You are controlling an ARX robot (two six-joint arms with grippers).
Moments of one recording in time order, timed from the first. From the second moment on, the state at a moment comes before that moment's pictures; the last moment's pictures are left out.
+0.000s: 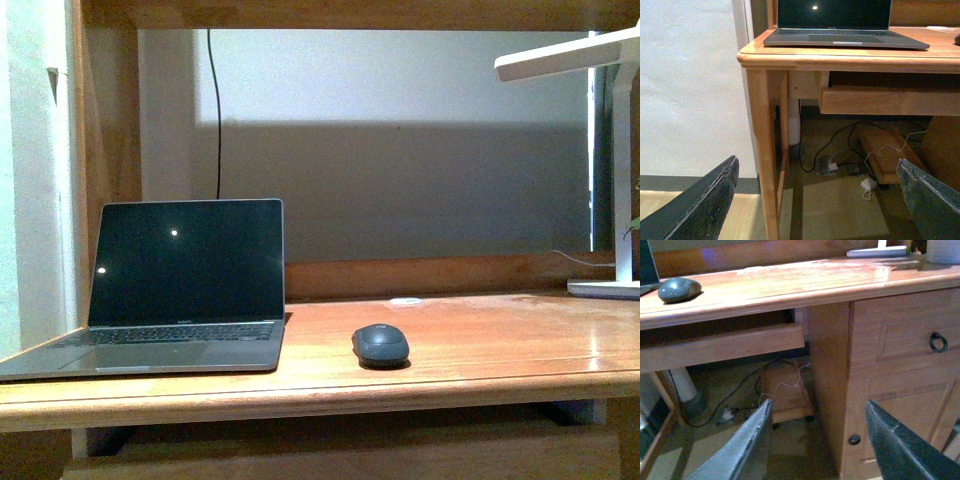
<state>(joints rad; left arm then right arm) -0.01 0.00 0.01 0.00 0.00 0.00 0.29 0.08 0.04 0.04 0.27 0.05</state>
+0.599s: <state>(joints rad) -0.01 0.00 0.01 0.00 0.00 0.00 0.00 0.01 0.01 0.00 0.00 0.00</state>
